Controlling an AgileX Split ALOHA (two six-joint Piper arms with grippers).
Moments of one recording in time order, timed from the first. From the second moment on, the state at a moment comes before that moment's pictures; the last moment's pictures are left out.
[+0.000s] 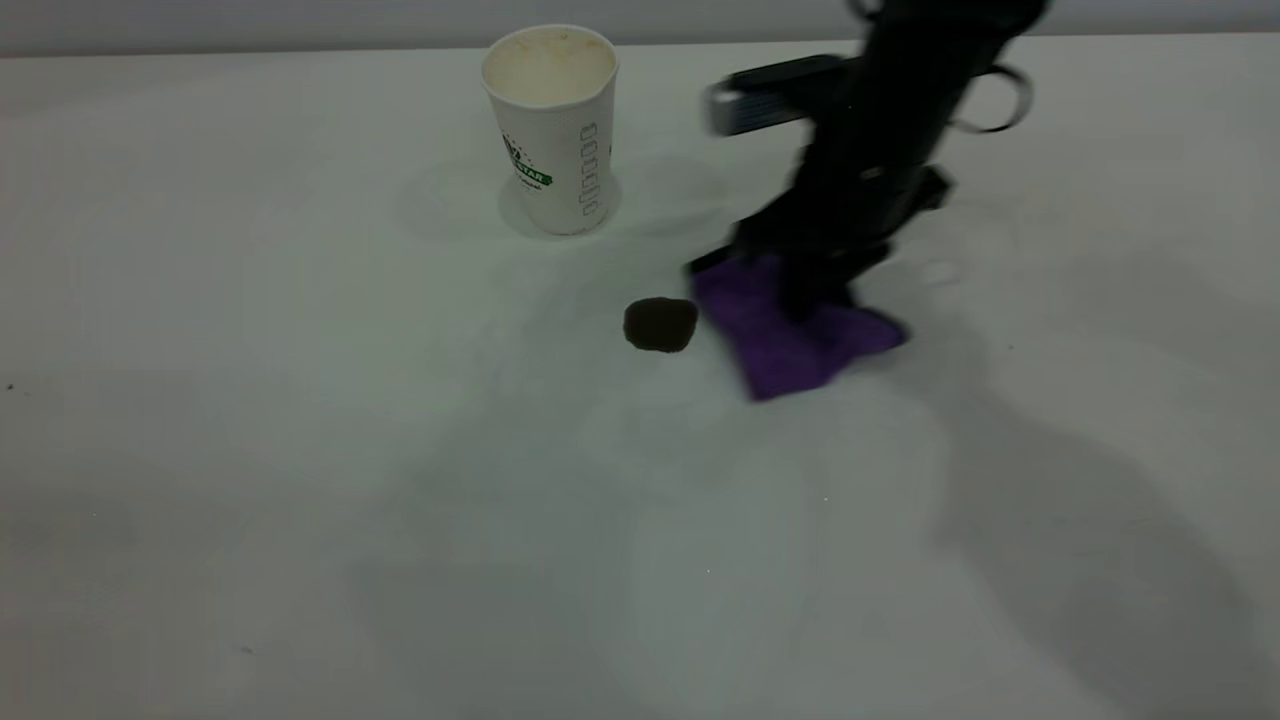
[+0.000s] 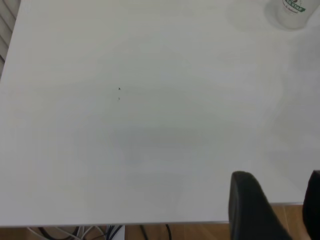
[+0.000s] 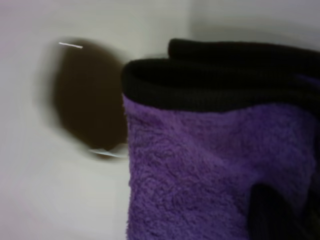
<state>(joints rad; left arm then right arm) -0.02 -0.02 -0.49 0.00 1.13 -0.01 0.44 2.54 -1.61 0.35 0.51 -0.34</state>
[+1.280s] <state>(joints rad) -0.02 -0.02 -0.49 0.00 1.13 -0.01 0.22 2.57 -1.61 0.59 0.42 -0.34</state>
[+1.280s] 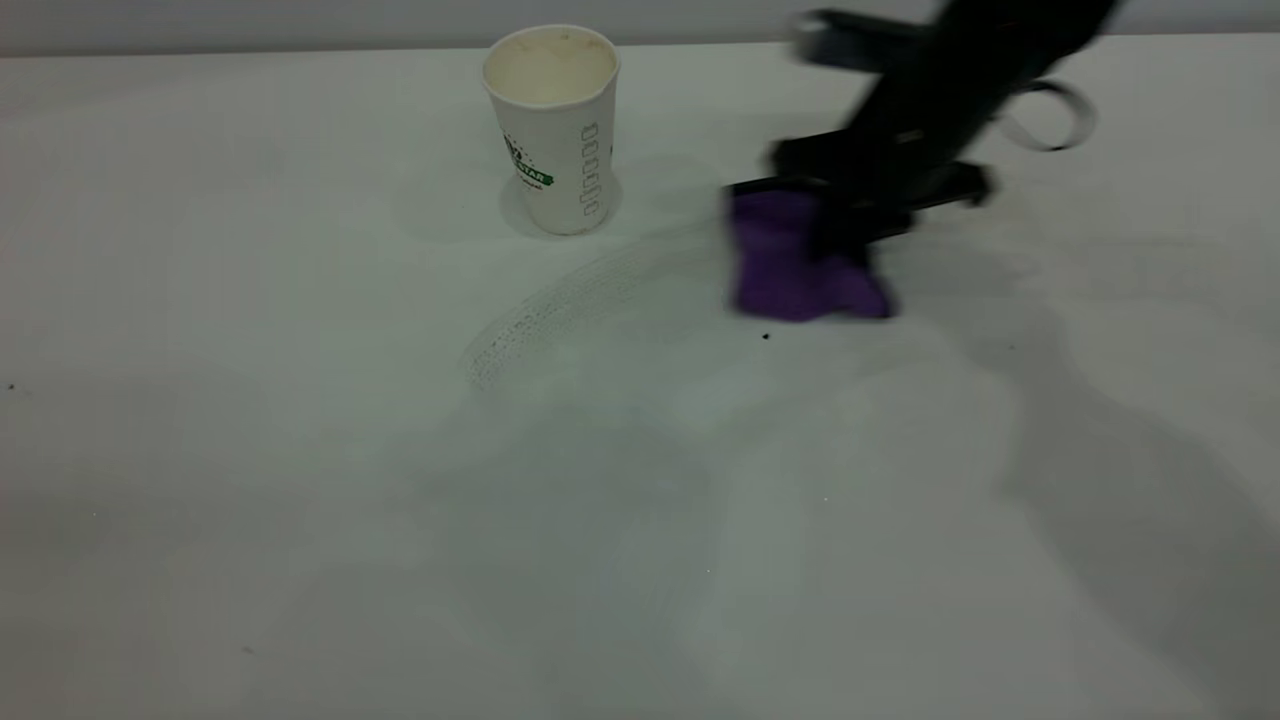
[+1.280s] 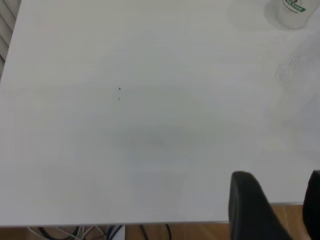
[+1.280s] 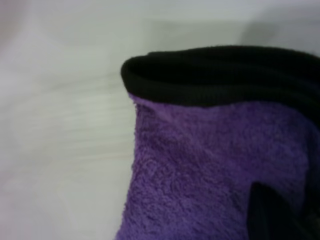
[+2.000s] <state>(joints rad) -0.02 -0.02 -0.49 0.00 1.13 -0.01 -0.08 2.28 -1.60 0.32 0.79 -0.32</state>
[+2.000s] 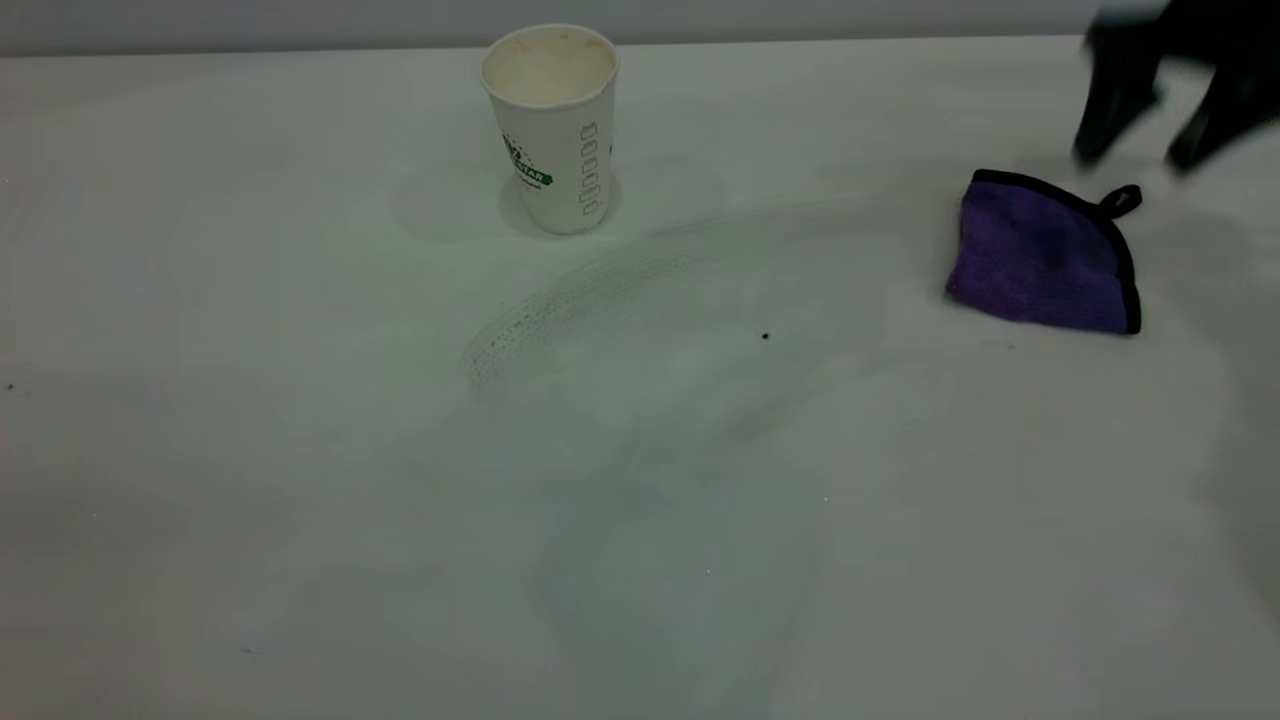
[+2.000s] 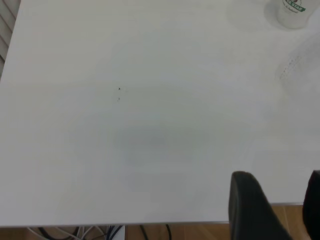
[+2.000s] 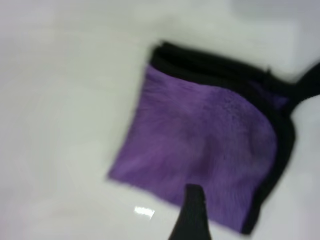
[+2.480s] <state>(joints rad) -0.02 -0.02 -0.49 0.00 1.13 -0.01 -0.08 1.70 -1.55 0.18 1.21 -0.18</state>
